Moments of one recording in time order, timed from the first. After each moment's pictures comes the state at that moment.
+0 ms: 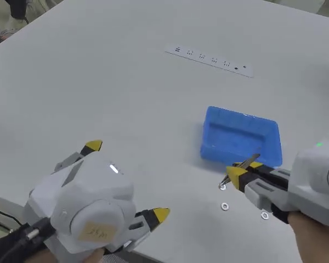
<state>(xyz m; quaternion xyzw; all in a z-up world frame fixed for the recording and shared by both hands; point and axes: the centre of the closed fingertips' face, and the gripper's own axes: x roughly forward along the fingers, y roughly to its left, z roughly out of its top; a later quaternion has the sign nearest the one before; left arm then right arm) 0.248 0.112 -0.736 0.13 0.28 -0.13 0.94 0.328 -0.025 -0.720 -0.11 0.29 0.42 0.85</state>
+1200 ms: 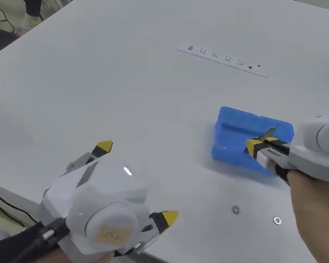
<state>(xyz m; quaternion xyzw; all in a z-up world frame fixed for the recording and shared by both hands) 0.246 0.113 -0.739 0.14 0.29 -0.12 0.94 0.408 -0.026 -0.762 -0.10 0.30 0.36 0.88</state>
